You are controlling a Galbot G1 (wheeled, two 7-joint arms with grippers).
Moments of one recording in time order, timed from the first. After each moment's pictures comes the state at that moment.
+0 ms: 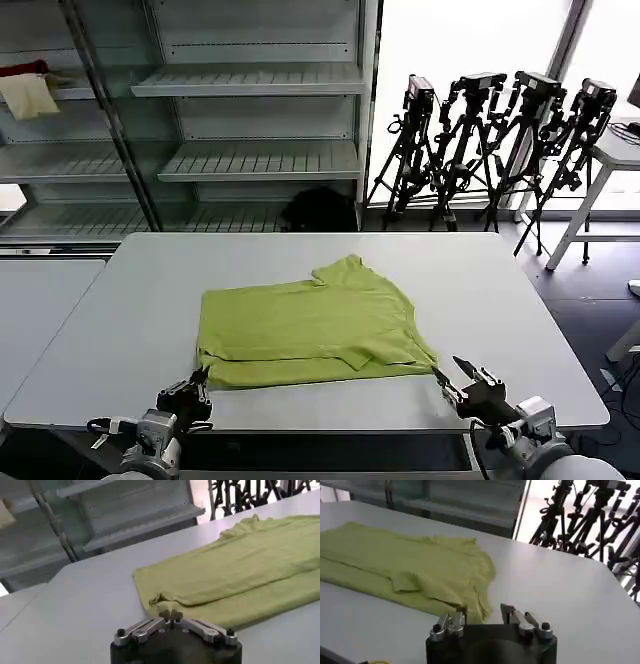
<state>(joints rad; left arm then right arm) 1.52 -0.89 -0.34 -2.27 -0.45 0.58 -0.47 -1.52 0.81 0.51 2.20 0.56 -0.48 0.06</state>
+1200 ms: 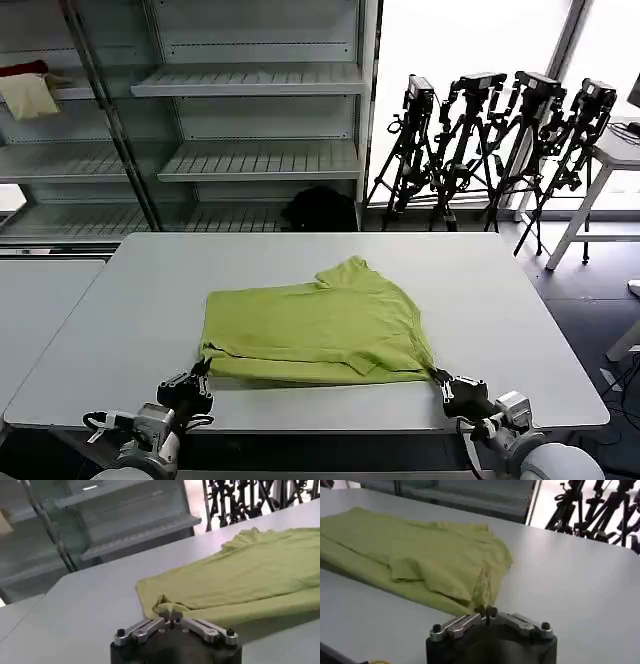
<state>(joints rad) 1.53 -0.86 -0.36 -2.31 -0.47 0.58 -0.47 -1.58 0.80 0.54 2.21 0.54 -0.49 0.02</state>
